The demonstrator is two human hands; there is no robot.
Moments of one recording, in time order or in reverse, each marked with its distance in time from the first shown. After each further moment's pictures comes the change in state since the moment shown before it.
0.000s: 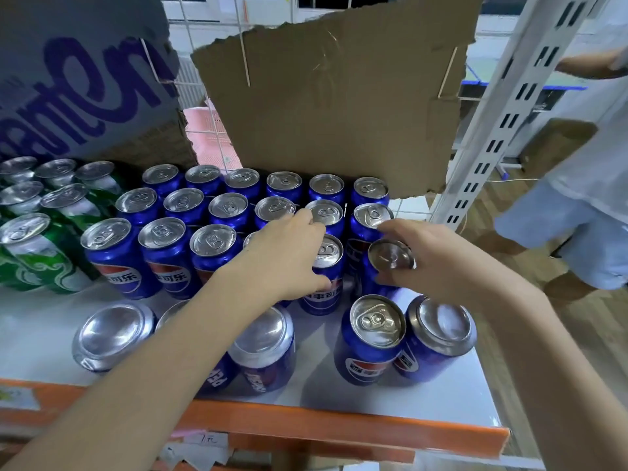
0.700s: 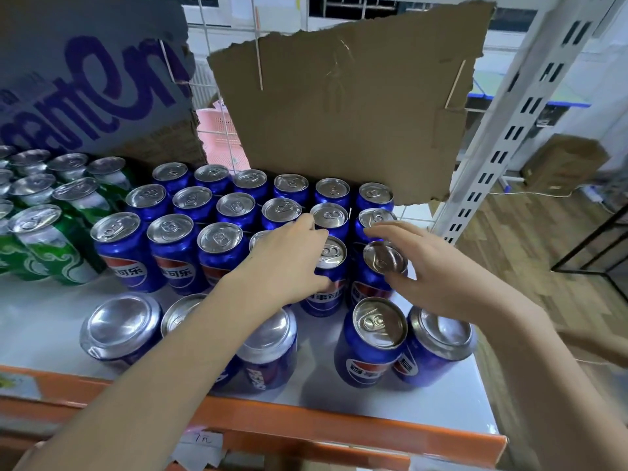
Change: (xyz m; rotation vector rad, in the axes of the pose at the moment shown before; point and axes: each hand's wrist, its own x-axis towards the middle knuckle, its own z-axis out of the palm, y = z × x) left_hand -0.009 0.002 0.002 -0.050 0.018 -0.034; right_hand -0.005 -0.006 0.005 0.042 0.027 -0.174
